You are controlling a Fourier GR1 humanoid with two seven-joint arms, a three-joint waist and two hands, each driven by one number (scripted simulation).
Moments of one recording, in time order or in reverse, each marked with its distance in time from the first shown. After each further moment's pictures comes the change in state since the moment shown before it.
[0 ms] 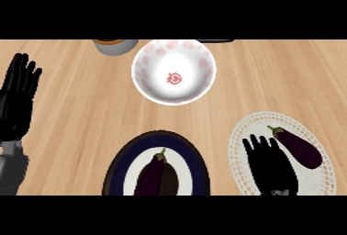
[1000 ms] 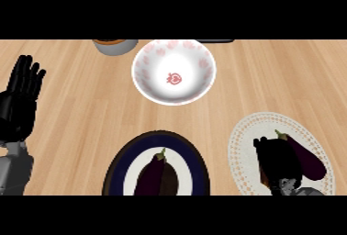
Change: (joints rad) left arm 0.000 -0.065 0.047 -0.011 -0.067 -0.045 0.014; right arm 0.002 -0.028 -0.082 0.171 0.150 -0.193 -0.212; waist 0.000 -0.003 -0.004
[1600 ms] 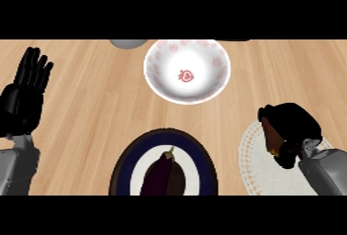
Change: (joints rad) left arm -0.052 -0.023 -0.006 0.009 -0.006 -0.034 -0.009; right arm -0.225 -0.103 -0.147 0.144 -0.102 -0.066 -0.368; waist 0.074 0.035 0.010
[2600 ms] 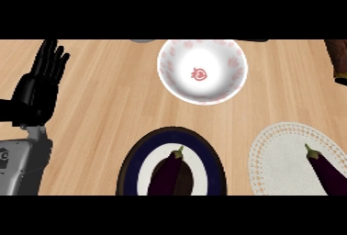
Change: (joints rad) left arm -0.072 -0.029 -0.053 0.000 -0.011 -0.006 0.021; right arm -0.503 -0.276 -0.390 0.514 -0.367 -0.112 -0.806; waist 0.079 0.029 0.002
